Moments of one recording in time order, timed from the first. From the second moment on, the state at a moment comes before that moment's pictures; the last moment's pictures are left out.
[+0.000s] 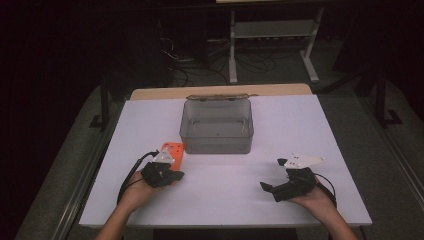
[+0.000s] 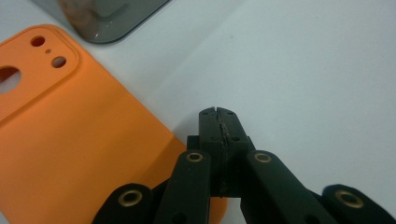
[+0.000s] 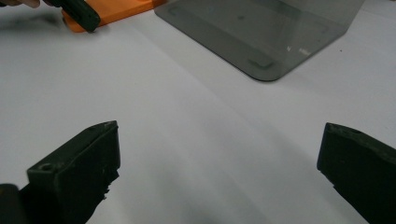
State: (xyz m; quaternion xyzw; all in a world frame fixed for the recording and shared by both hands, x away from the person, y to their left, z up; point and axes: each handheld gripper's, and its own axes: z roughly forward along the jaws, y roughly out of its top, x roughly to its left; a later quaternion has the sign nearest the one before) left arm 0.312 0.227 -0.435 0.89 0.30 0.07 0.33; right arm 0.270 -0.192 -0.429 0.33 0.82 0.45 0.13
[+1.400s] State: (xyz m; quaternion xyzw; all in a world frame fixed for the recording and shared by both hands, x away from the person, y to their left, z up) left arm 0.322 0.299 -0.431 0.87 0.38 0.11 0.30; right arm 0.270 -0.191 -0.429 0.33 0.82 0.45 0.13
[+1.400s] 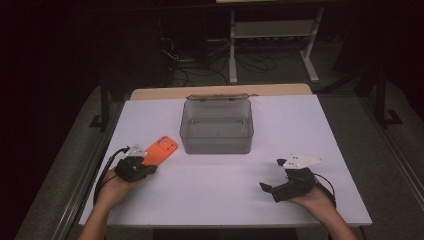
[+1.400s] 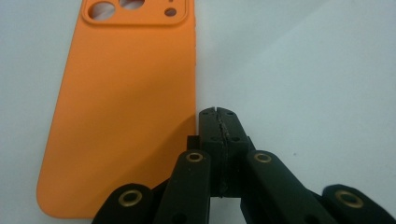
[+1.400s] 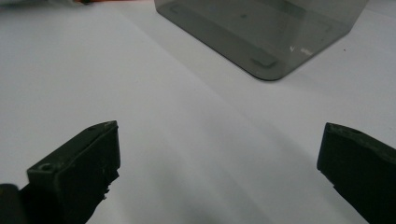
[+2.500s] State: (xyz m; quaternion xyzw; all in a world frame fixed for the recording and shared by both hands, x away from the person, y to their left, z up) left arm 0.301 0.245 -0.420 0.84 0.24 0.07 0.48; right arm 0.270 -0.189 -0.430 0.32 0.82 0.45 0.13
